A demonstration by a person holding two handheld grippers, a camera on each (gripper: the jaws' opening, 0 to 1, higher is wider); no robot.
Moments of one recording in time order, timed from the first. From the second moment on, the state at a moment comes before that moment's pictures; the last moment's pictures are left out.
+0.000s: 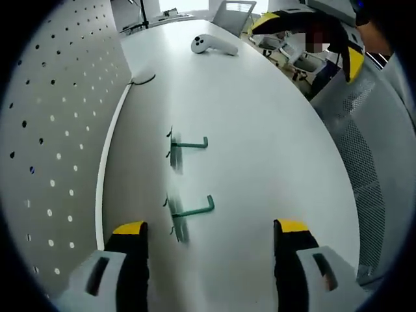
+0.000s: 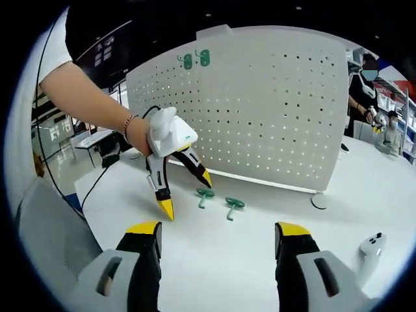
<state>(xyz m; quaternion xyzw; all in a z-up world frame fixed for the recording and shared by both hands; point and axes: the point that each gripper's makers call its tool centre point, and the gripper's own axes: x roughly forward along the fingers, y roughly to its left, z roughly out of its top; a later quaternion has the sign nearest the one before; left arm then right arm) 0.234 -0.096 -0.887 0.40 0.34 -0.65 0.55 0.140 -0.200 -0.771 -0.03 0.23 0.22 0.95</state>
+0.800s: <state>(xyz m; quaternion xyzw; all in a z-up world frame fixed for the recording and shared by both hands) 0.255 -0.097 -0.883 0.38 0.35 -0.62 0.59 0.139 -0.201 -0.770 -0.03 0.23 0.22 0.95</state>
